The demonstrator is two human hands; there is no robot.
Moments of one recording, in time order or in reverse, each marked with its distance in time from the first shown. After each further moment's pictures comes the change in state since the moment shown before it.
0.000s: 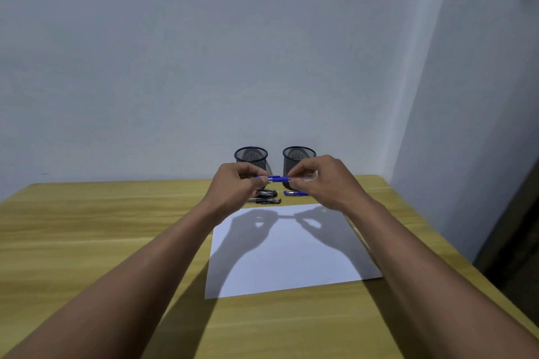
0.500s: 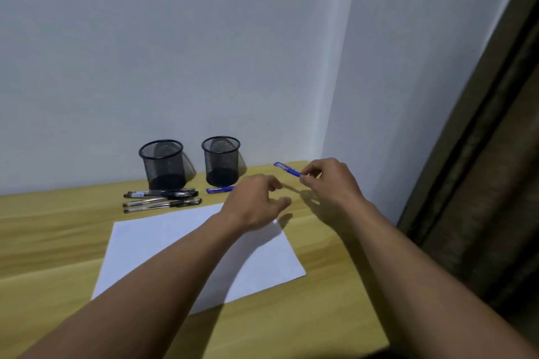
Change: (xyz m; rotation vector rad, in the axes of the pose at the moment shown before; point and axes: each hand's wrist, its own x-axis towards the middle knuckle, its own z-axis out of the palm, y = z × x) left_hand 0.032 -0.009 0.178 0.613 -0.279 0.319; right_hand -0.022 0.147 -0.072 -0.203 0.190 0.383
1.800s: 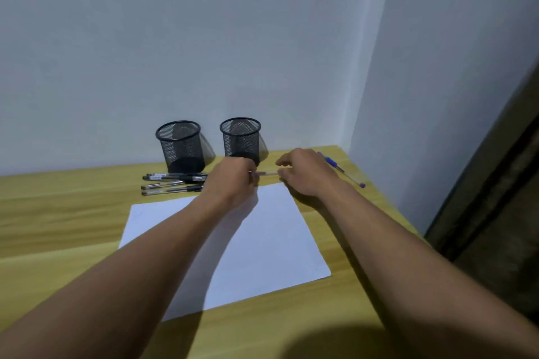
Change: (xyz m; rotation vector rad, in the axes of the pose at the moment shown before) left_hand 0.019 -0.077 -0.012 0.349 0.101 -0.115; right_hand 0.033 -0.038 0.073 -0.146 -0.284 -0.214
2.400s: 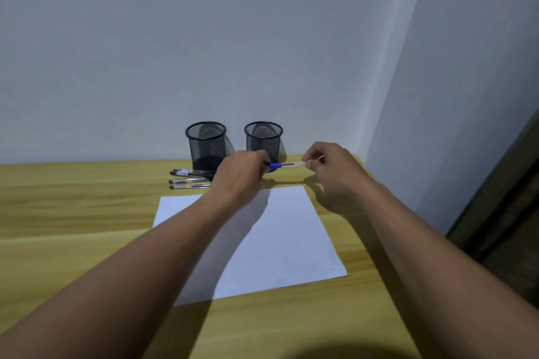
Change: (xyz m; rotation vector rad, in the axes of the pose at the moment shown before) left_hand -0.018 -0.009 -0.034 -0.001 0.125 0.088; right_hand -0.016 -0.010 -0.027 0.292 0.079 0.034
